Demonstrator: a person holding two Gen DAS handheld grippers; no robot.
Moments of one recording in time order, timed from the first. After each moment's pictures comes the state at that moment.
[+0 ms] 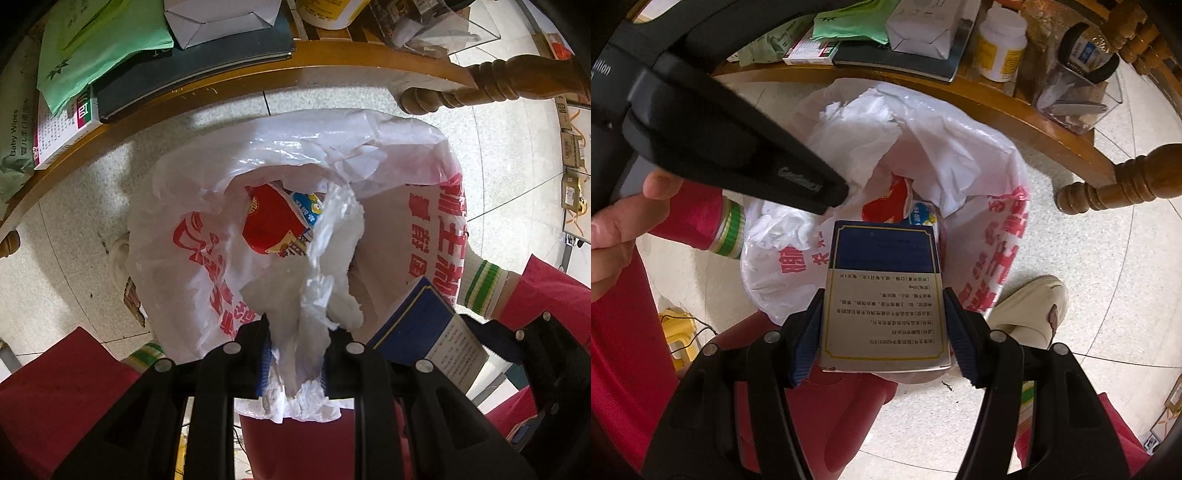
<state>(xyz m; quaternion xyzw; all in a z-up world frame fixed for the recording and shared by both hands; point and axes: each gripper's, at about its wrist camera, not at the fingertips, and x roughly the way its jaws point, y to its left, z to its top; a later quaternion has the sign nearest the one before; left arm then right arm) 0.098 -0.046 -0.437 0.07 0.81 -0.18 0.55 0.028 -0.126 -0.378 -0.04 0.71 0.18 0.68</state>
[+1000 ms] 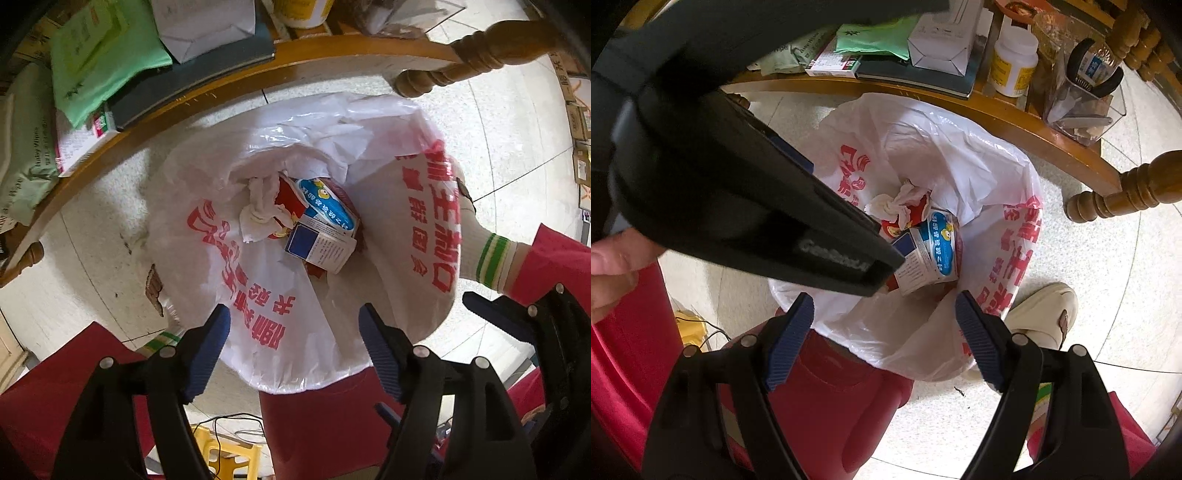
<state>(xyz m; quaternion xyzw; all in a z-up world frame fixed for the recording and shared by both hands) 0.081 -0.058 -0.405 0.14 0.80 -0.18 0.56 0.015 -0.117 -0.358 -0.02 0.69 0.19 0.69</state>
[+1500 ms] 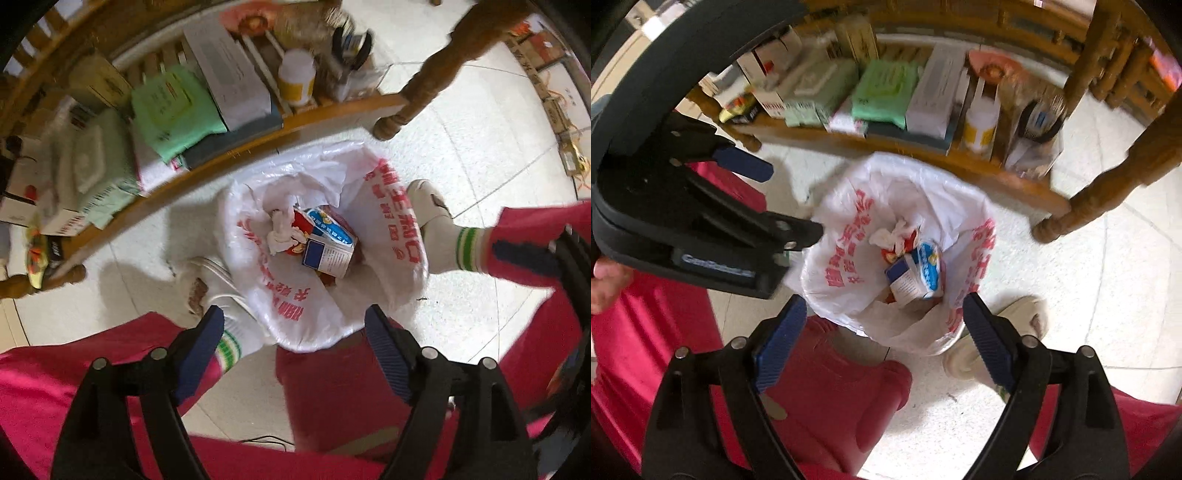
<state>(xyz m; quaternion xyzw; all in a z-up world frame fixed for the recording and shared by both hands) 0.034 -0.032 -0.280 0.17 0.70 -0.20 0.66 -0.025 -0.134 -0.259 -0.02 0.61 0.18 0.77</state>
